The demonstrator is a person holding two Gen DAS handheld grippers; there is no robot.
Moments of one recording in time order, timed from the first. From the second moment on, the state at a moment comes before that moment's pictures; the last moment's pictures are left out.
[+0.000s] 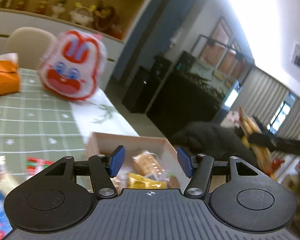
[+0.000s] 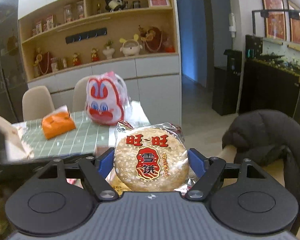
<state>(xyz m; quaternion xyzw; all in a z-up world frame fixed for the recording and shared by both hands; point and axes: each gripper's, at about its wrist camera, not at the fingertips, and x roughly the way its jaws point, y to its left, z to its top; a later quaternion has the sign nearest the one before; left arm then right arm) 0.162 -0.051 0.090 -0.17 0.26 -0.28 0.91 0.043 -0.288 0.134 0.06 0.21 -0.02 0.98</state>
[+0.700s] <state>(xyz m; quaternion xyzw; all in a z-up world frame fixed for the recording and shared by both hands) 0.106 0.147 0.031 -0.23 0.36 -0.10 0.90 0.128 -0.142 0.095 -0.03 0.33 0.08 0.94</state>
